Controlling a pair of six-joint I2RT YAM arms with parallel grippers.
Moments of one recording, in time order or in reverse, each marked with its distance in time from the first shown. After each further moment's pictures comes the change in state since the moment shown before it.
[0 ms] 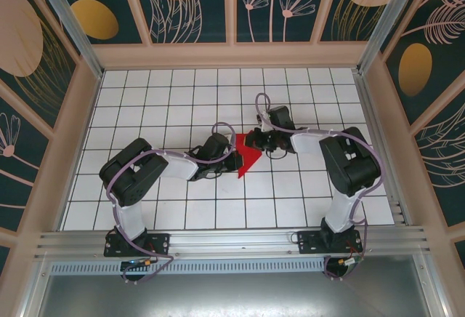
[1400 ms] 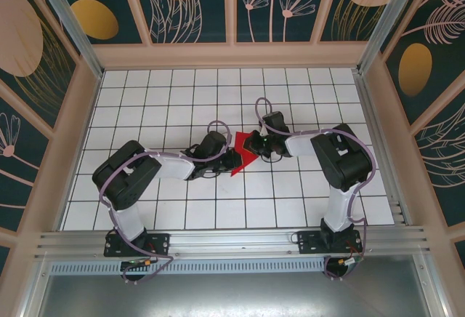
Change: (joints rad) left arm 0.010 -0.060 -0.008 -0.042 0.048 -0.120; right arm 0.039 0.062 -0.024 0.078 0.114 0.253
